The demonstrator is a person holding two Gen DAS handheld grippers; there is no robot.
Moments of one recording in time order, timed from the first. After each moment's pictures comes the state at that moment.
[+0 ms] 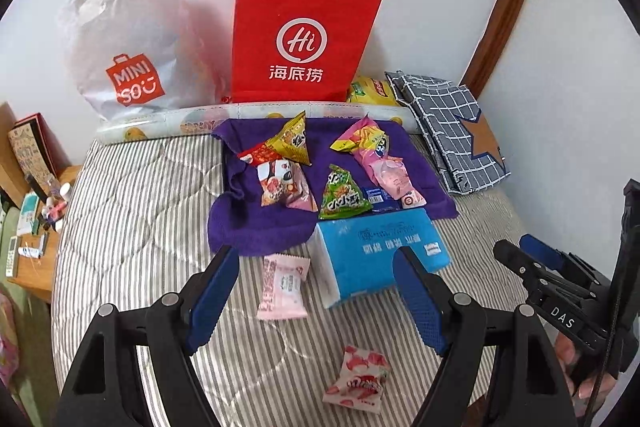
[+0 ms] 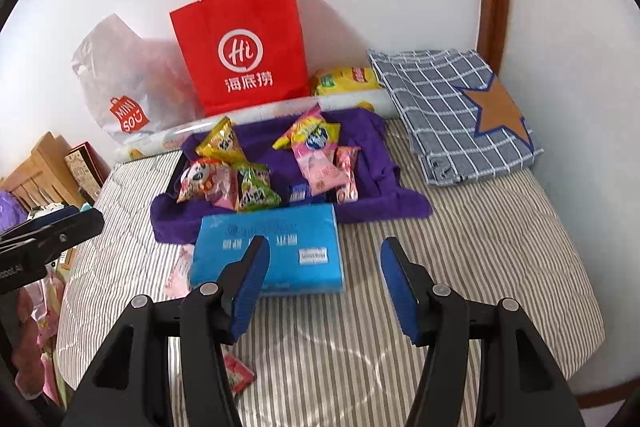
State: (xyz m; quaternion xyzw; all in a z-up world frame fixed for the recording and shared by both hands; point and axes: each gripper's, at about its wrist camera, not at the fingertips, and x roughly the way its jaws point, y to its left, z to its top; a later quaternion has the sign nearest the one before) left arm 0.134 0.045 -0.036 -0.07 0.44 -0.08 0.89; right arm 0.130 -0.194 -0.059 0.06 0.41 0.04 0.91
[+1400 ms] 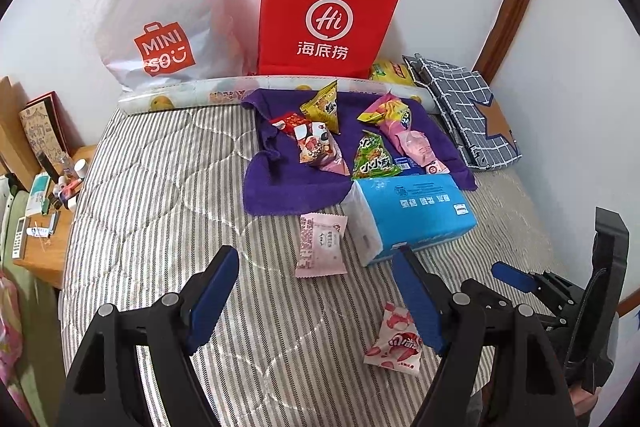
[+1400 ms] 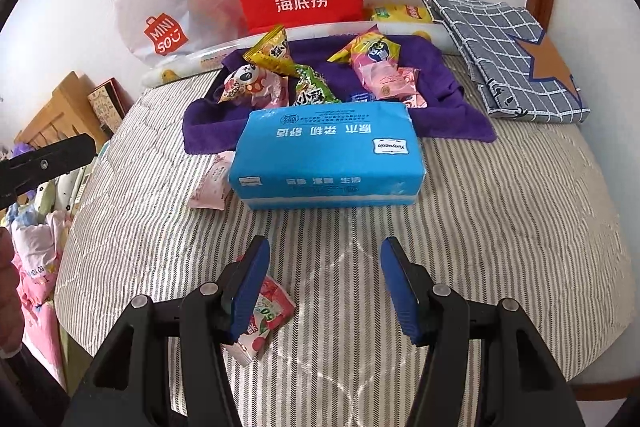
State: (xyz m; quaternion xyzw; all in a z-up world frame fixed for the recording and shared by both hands) left arm 0.103 0.079 -0.060 -0.06 0.45 -0.07 0.89; right arm 0.103 -0.142 -0.122 0.03 0.47 0.11 0.87
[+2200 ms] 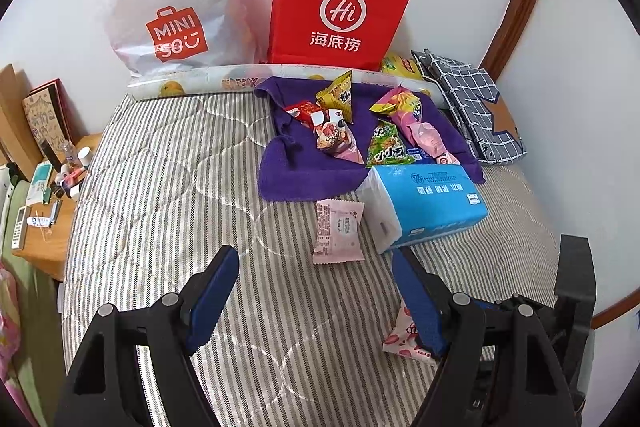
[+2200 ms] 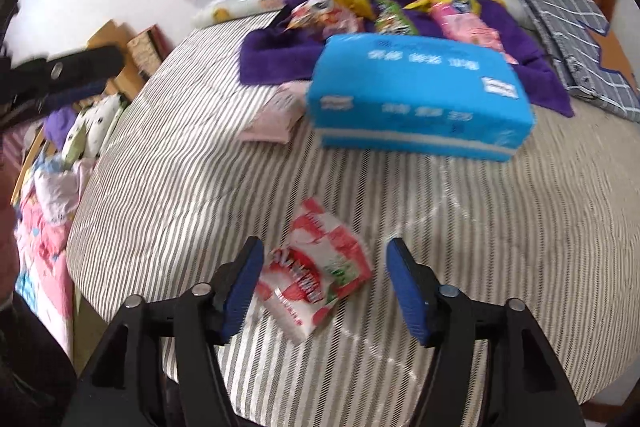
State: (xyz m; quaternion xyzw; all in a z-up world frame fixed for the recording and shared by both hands) left arm 0.096 0.097 -0.072 -0.07 0.46 -0.07 0.88; right arm 0.082 -0.091 -0.162 0.00 0.51 0.21 0.83
